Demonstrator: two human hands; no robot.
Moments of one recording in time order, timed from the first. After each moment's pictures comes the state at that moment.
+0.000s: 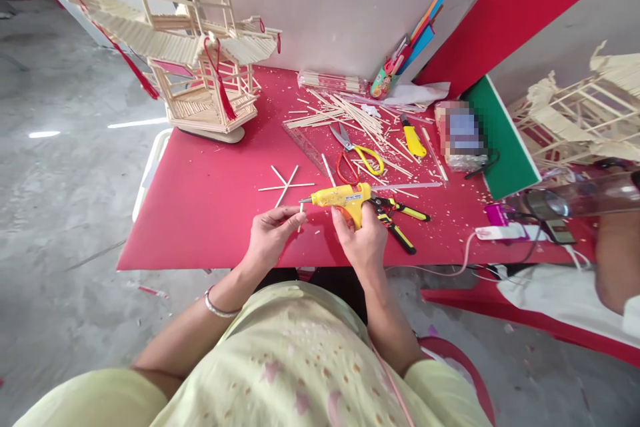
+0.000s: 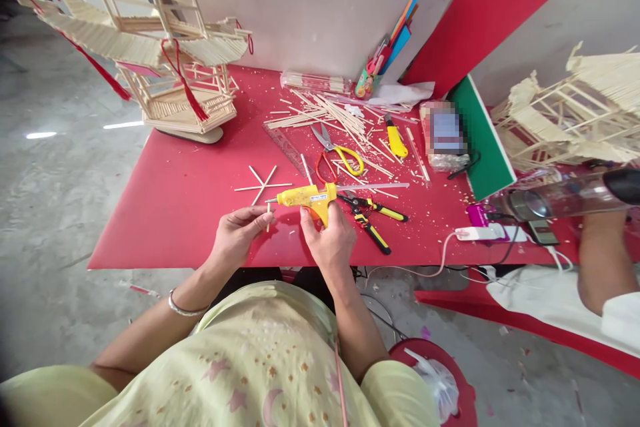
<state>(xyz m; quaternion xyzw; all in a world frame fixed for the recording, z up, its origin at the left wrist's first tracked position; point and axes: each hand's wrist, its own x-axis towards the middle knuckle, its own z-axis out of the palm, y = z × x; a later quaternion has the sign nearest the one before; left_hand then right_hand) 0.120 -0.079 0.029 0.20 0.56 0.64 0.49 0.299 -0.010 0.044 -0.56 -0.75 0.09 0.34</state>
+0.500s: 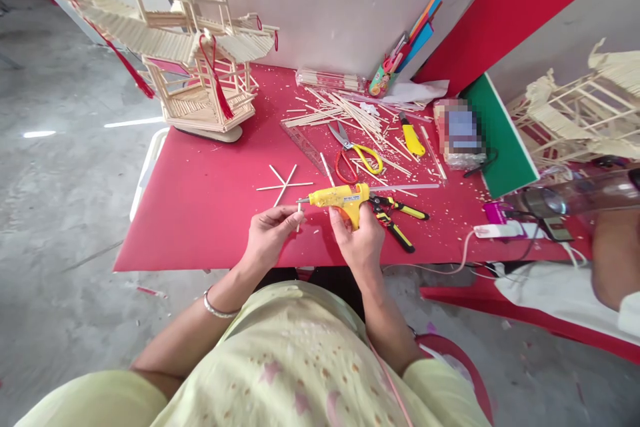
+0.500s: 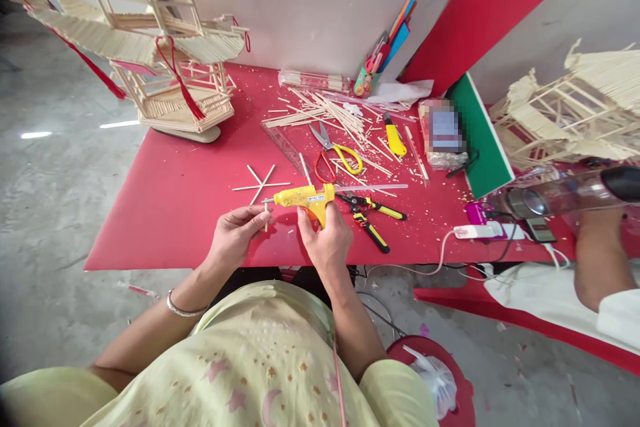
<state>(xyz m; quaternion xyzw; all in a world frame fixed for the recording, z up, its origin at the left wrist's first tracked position) 0.121 -0.078 0.037 0.18 0.54 0.65 0.50 0.298 -0.012 0.039 -0.56 -0.75 0.09 0.35</state>
